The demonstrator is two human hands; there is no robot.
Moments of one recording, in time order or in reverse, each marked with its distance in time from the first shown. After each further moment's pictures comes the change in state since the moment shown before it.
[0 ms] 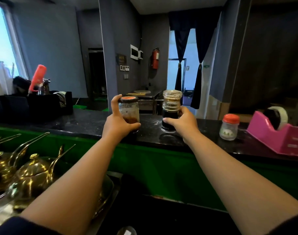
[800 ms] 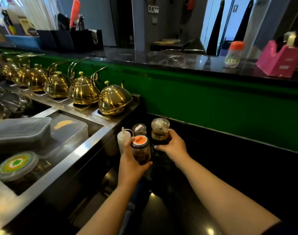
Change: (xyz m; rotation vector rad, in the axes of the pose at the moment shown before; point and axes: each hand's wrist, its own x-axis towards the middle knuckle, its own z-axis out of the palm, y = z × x) left_hand -0.420 -0.028 0.035 -0.086 0.026 -0.259; right_hand -0.320 0.136 -0.016 0.043 -0.466 0.182
